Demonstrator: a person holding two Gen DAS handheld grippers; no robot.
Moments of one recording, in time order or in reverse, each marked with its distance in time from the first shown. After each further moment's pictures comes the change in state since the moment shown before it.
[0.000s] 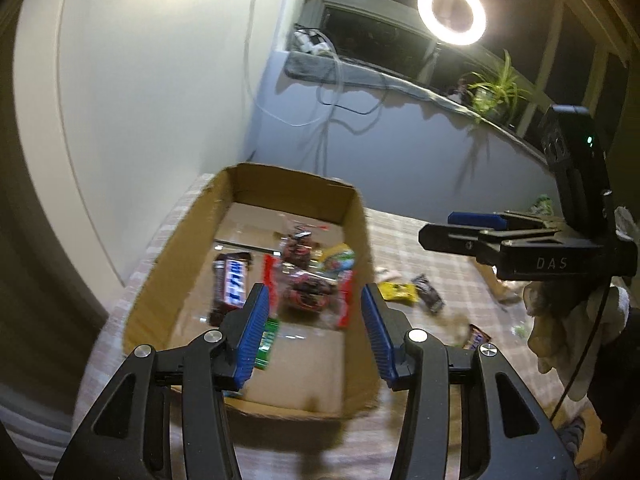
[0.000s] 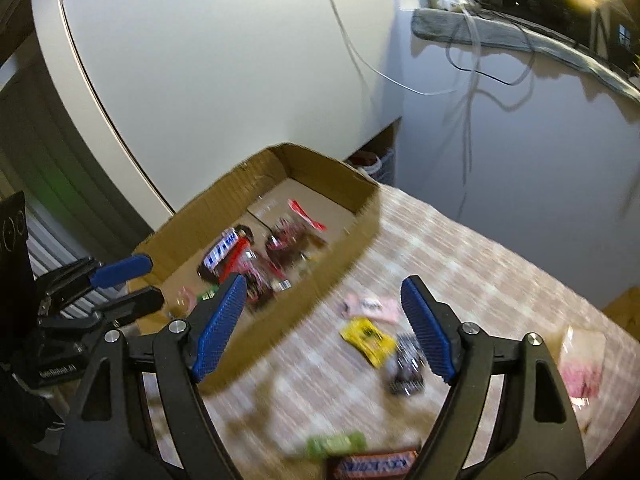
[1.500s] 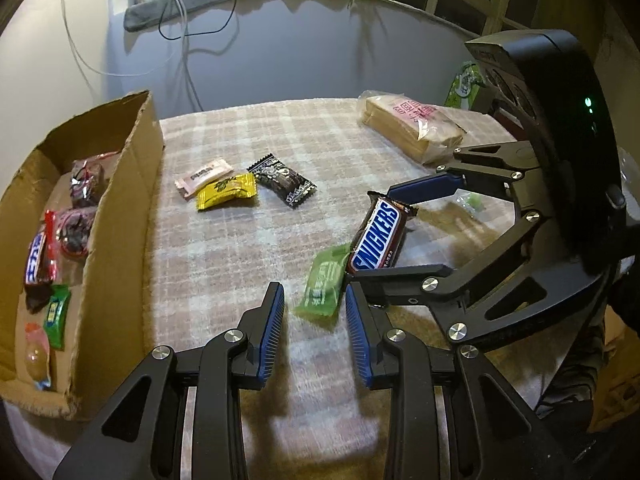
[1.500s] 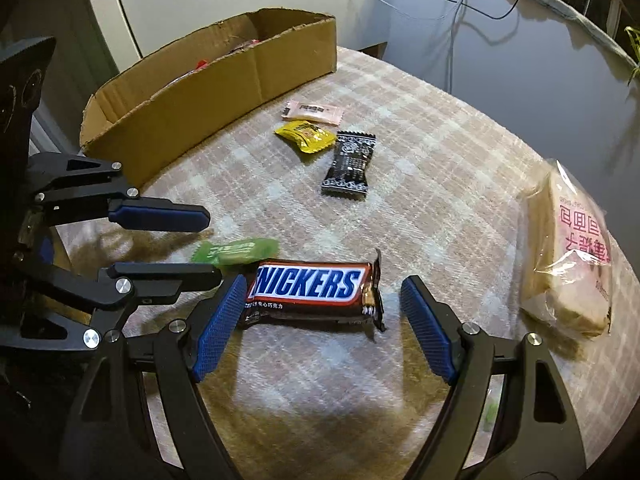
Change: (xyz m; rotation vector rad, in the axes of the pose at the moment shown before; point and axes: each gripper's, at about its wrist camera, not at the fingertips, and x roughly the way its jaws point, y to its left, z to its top) left arm 0.079 -0.118 -0.069 0.347 0.255 -0.168; right arm 0.015 -0.047 -0.118 -0.128 0.185 -0.067
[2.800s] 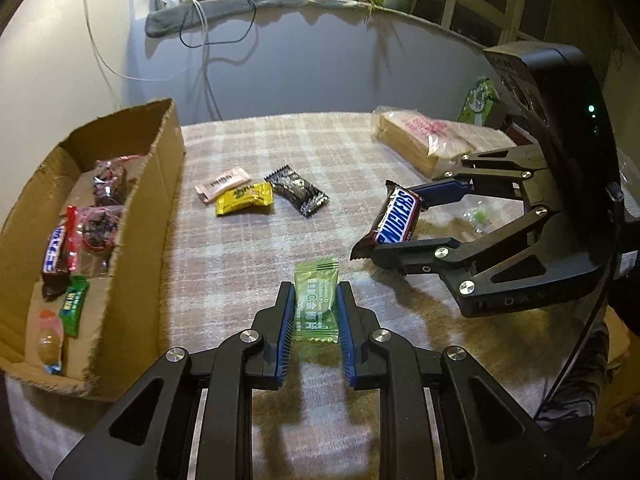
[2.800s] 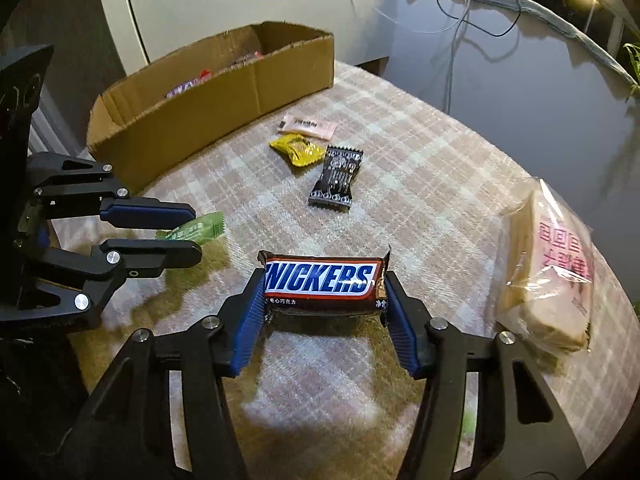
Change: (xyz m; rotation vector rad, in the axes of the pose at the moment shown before) left arm -0.013 -0.001 -0.002 -0.045 -0.054 0.050; right arm -0.017 -0.003 -0.005 -0.038 -0.060 -0.019
